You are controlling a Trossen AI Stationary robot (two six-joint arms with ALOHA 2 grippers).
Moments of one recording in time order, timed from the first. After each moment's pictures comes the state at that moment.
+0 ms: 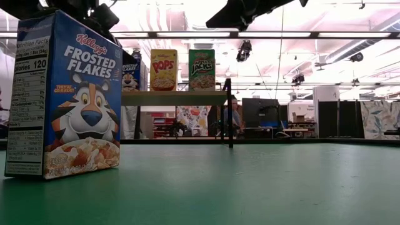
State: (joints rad) left arm 0.44 0.77 0.55 -0.18 0.21 0.28; right arm -0.12 1.38 1.08 0.01 0.05 -0.26
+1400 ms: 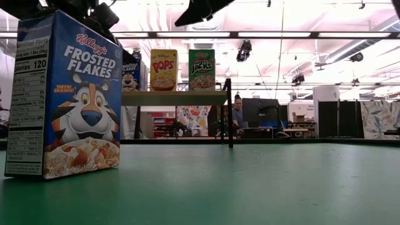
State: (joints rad) left arm 0.44 0.77 0.55 -0.17 0.21 0.28; right arm -0.24 1.75 1.73 -0.31 0.05 -0.51
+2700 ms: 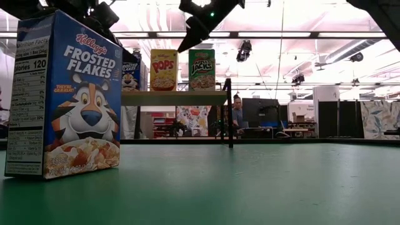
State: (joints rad) left arm 0.44 0.77 0.55 -0.16 0.21 0.29; right arm -0.33 1.97 2.04 -0.67 0.05 -0.54
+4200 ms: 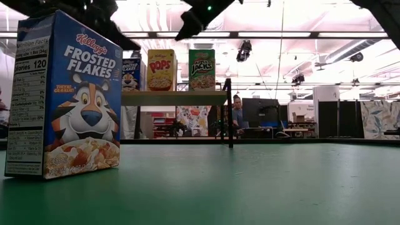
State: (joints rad) left arm 0.44 0.77 0.60 -0.15 0.21 0.28; right arm -0.33 1.96 2.04 -0.50 0.16 -0.60
